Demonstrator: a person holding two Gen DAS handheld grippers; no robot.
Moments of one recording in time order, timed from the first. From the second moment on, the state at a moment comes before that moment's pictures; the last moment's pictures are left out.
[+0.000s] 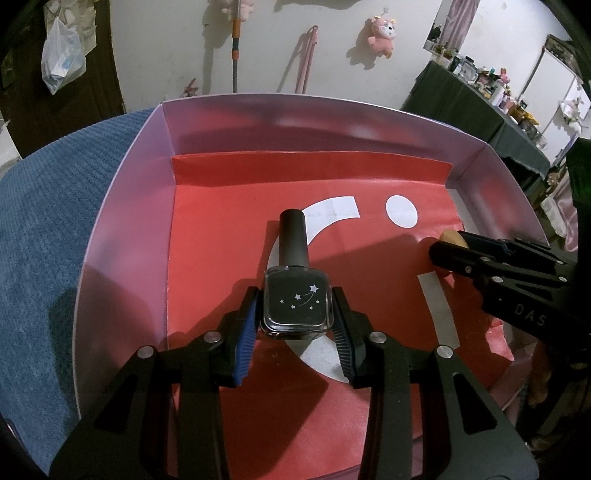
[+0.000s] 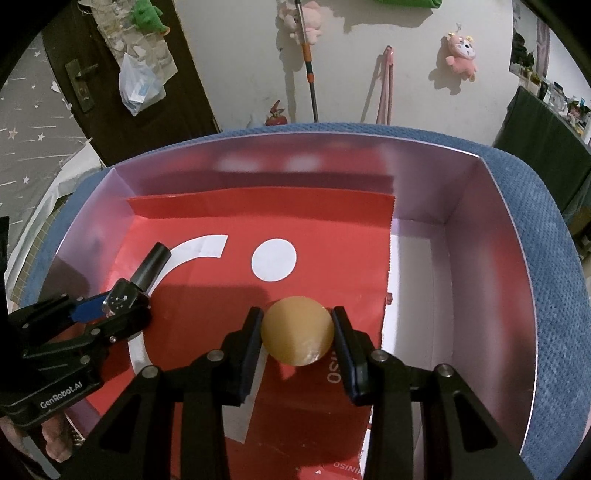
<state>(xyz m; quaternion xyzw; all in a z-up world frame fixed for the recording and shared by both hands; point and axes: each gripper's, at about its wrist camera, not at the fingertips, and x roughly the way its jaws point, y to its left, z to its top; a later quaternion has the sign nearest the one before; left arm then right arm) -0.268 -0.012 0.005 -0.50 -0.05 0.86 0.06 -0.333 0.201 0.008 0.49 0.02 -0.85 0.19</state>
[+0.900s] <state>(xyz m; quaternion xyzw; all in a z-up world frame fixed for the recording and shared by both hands) -0.231 -0.008 0.050 -0.44 -0.04 0.90 0.06 -0.278 0.218 0.057 0.43 0.00 -0.88 0.21</state>
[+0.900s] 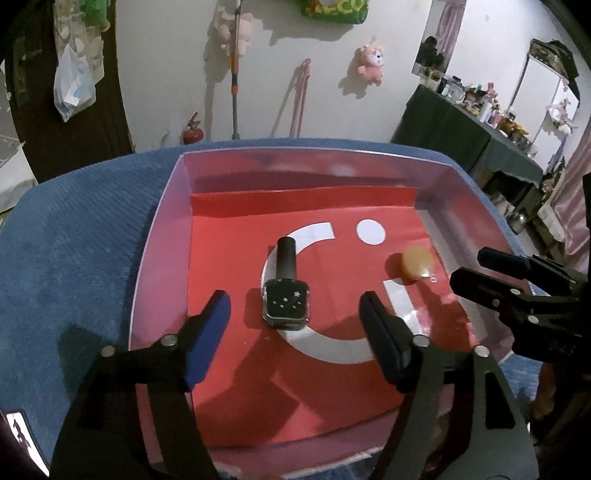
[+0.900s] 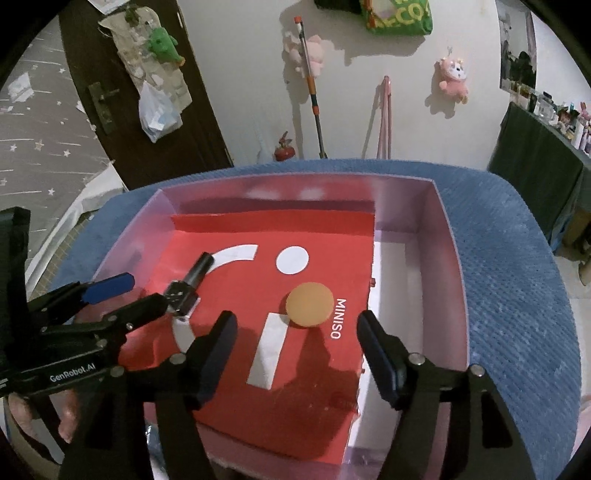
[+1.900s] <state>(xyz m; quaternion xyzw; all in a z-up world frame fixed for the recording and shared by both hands) -0.144 -0.004 0.078 -0.37 -0.04 0.93 0.05 -0.169 0.236 0.096 0.30 -0.02 -0.92 0.23</state>
